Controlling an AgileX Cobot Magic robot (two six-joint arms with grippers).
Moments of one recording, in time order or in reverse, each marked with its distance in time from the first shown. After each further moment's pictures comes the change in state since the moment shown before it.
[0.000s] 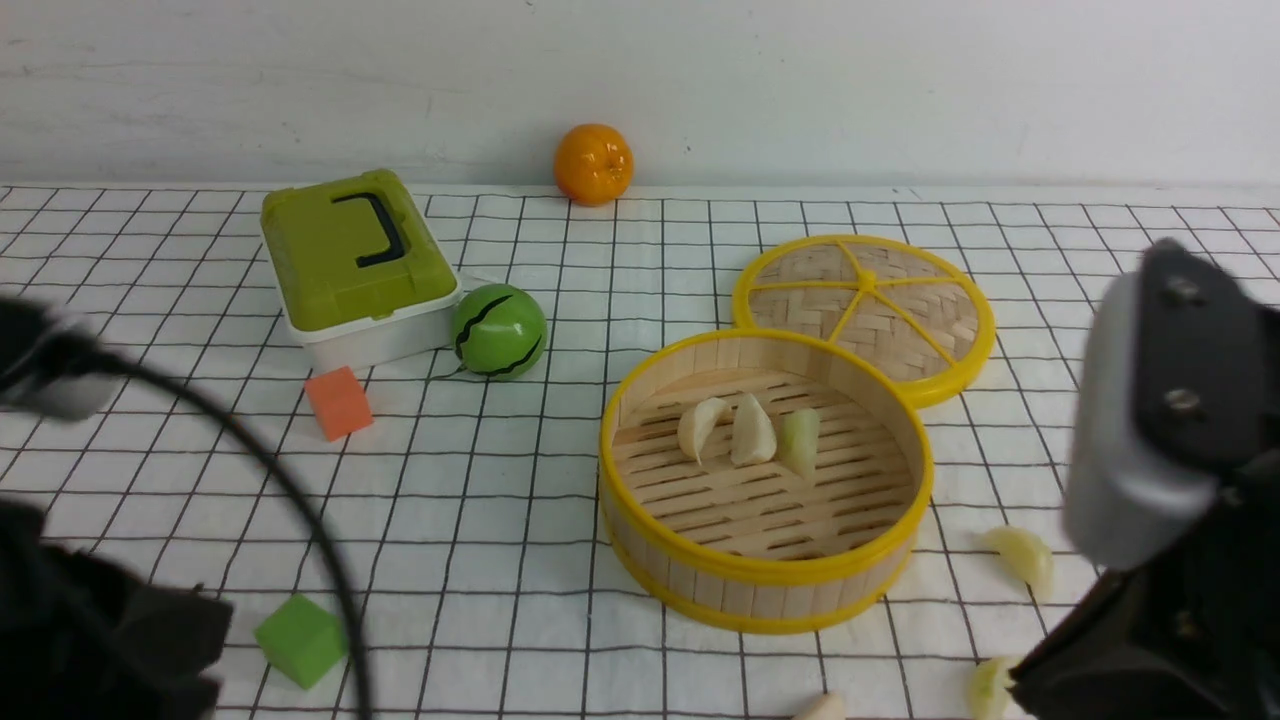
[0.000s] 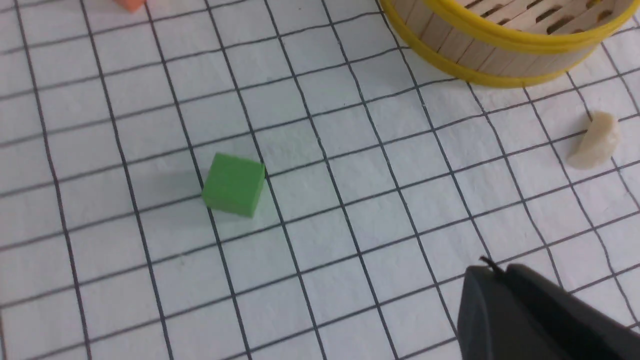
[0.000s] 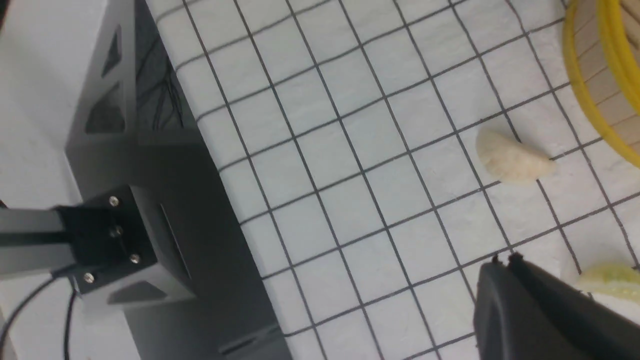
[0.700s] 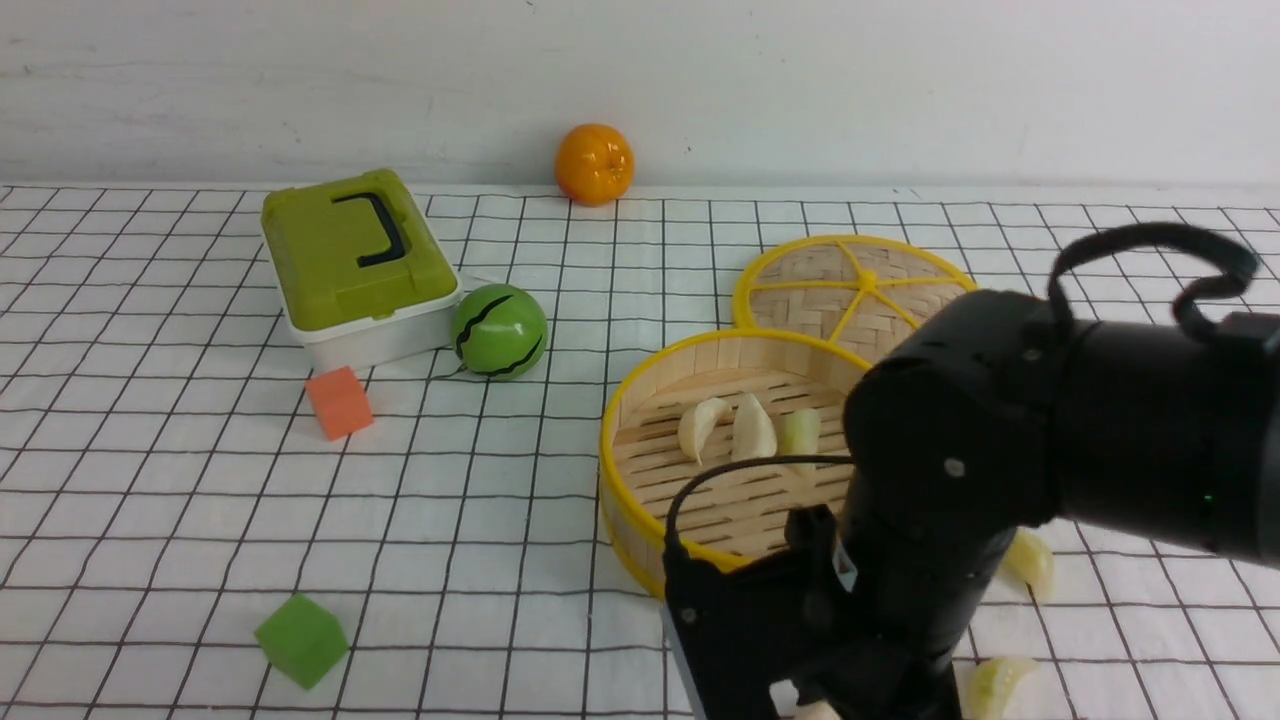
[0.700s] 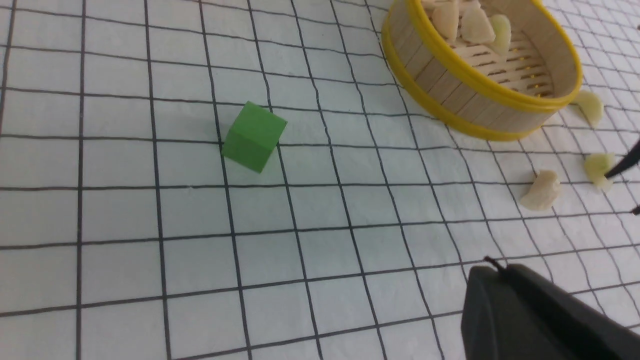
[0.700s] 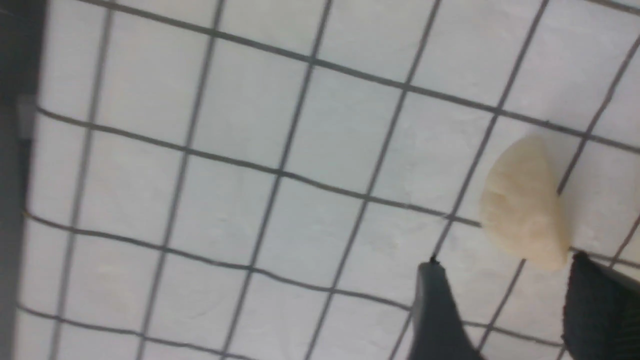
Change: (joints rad) right arm 0.149 0.535 -0.020 -0.283 -0.214 -0.499; left arm 0.000 -0.506 0.207 0.014 0.090 -0.162
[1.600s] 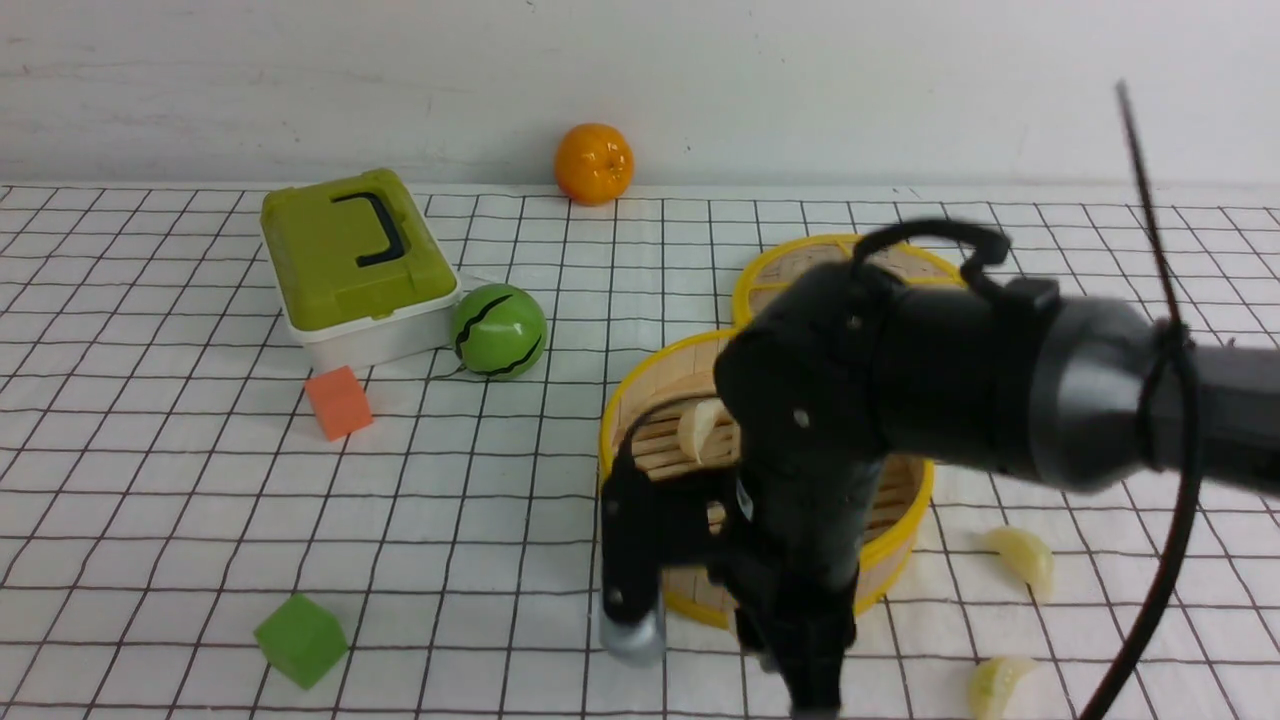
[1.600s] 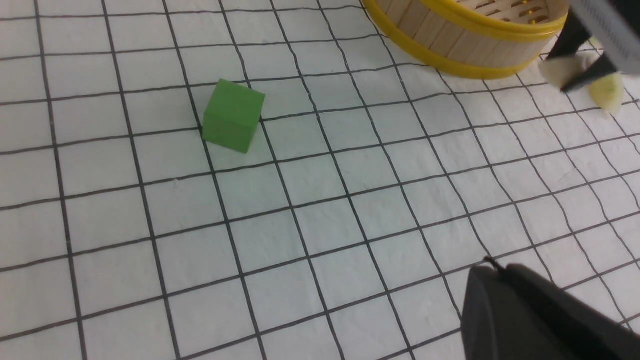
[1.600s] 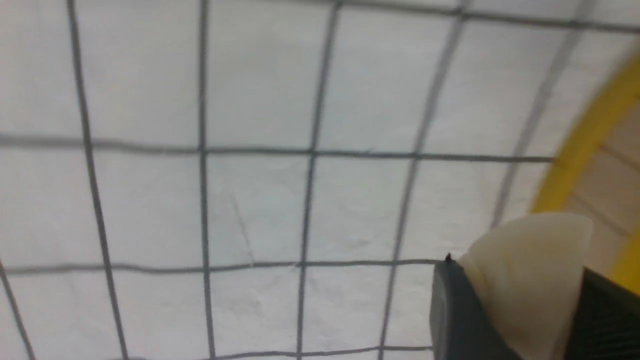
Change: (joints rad) right arm -0.003 0.163 -0.285 -0.111 0.084 0.384; left arm 0.000 0.014 0.012 -0.065 0.004 0.167
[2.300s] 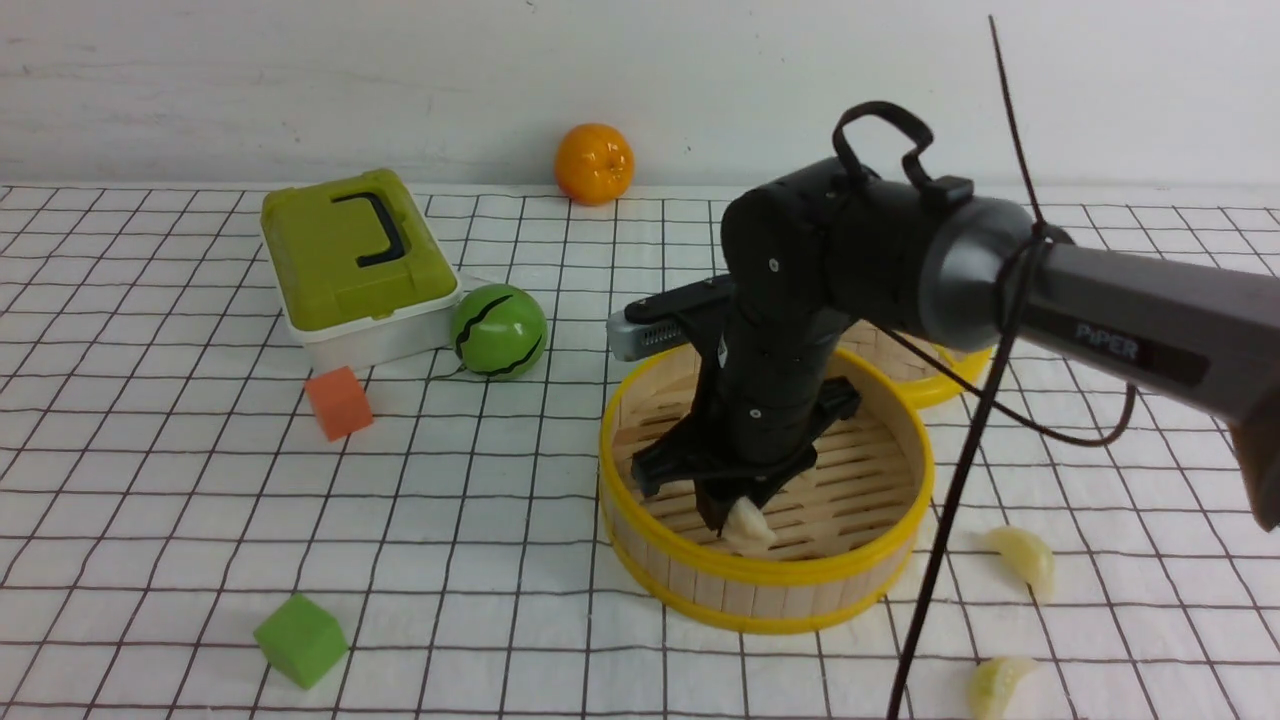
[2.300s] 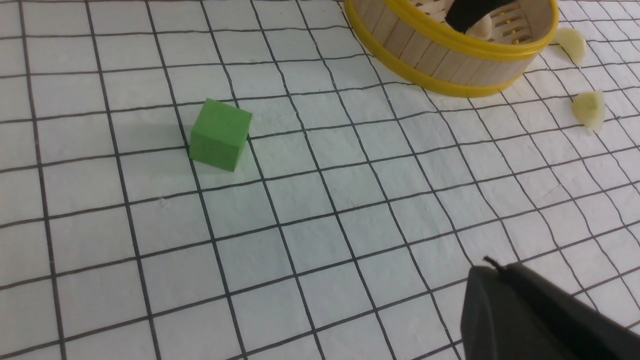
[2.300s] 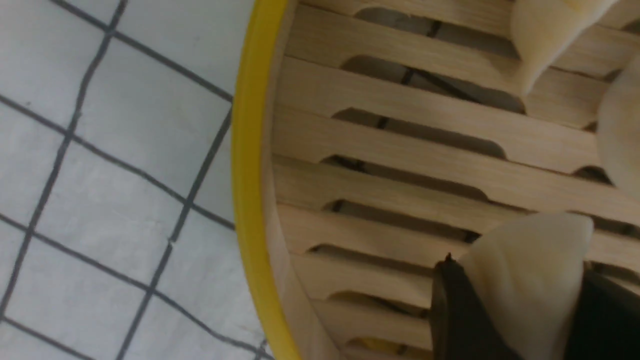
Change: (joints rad) right arm -0.193 0.281 -0.293 0.125 -0.073 0.812; left arm 0.000 0.001 0.005 -0.009 -0.038 0.000
